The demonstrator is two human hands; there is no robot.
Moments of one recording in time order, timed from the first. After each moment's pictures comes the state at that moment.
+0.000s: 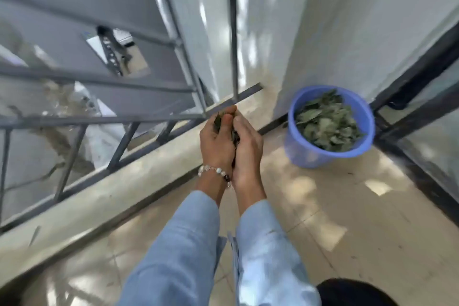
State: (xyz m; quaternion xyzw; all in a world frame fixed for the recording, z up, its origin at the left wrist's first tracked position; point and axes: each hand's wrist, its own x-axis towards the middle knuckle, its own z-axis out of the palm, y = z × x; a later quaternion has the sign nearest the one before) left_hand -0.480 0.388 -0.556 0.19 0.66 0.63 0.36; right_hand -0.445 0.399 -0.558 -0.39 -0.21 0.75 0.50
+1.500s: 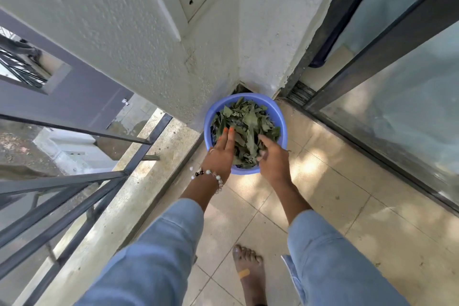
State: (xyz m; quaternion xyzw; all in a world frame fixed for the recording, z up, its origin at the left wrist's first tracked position) left_hand -0.366 0.566 -0.591 0.71 0.62 -0.13 0.31; right_hand -0.220 0.560 -0.611 -0.74 -0.51 0.42 0.14
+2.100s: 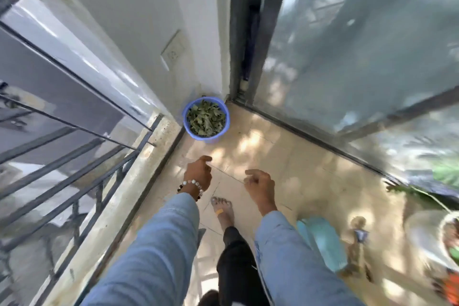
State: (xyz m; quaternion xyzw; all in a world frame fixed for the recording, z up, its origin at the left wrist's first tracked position) left_hand -0.315 0.343 -0.294 0.58 0.70 -0.03 0.42; right_hand -0.140 0.275 -0.333 -0.78 -0.33 0.46 0.25
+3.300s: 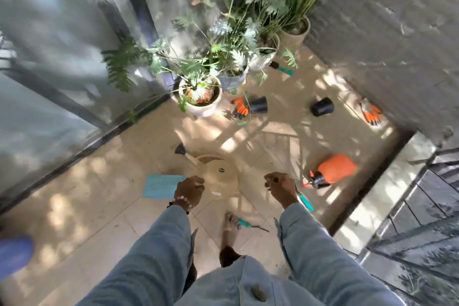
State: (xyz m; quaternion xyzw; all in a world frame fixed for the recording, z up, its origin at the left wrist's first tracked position) left_hand 0.176 -0.191 -0.238 0.81 0.30 -0.30 0.40; right_hand 0.238 -0.460 -0.247 -0.86 0.19 0.27 0.38
